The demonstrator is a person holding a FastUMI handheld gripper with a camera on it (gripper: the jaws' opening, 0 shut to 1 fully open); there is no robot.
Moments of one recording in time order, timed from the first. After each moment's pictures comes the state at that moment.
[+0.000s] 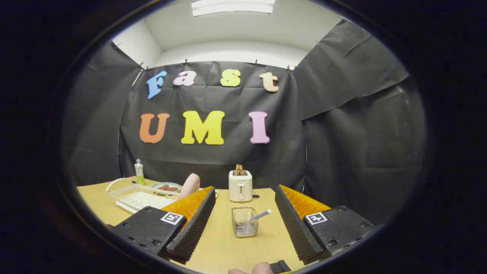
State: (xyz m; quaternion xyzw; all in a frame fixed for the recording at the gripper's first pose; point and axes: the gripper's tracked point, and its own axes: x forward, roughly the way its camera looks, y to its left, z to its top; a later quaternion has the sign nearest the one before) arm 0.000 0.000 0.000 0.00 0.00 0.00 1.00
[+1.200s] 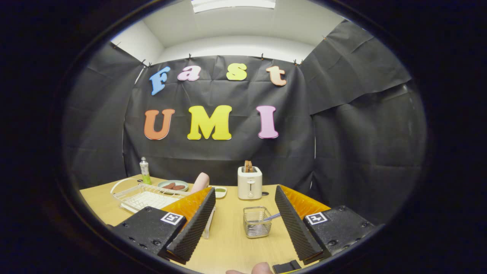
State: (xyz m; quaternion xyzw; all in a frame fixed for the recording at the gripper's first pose) arm 0.022 0.035 0.006 0.01 0.04 0.03 1.00
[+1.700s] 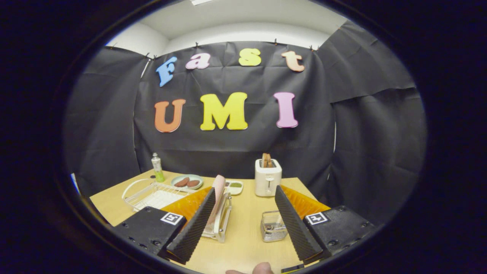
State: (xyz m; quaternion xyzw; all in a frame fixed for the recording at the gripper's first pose) arm 0.077 0.087 0.038 0.00 0.13 0.11 0.99
